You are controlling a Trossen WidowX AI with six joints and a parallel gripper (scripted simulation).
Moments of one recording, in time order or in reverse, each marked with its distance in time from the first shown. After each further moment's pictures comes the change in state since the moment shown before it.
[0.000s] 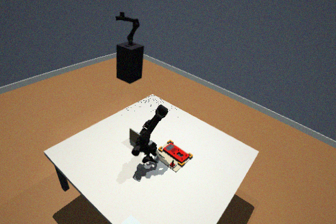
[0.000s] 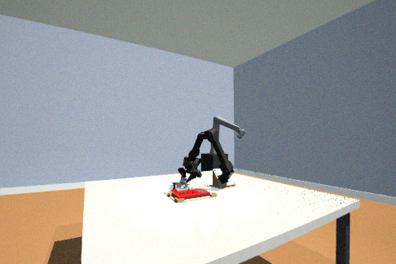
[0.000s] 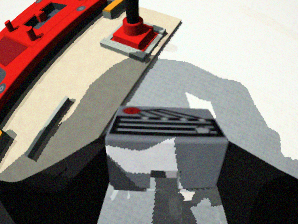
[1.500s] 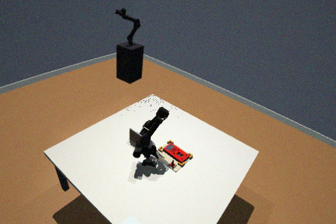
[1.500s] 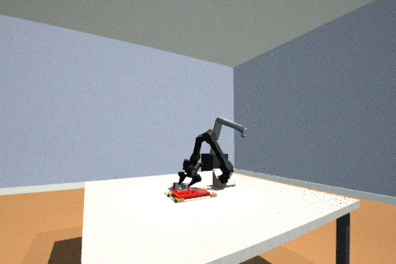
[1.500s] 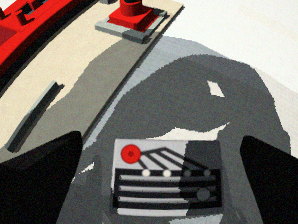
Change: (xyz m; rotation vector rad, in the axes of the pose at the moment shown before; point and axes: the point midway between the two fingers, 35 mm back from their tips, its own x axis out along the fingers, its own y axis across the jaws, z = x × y) arm 0.019 0.001 -0.020 0.010 -0.021 0.001
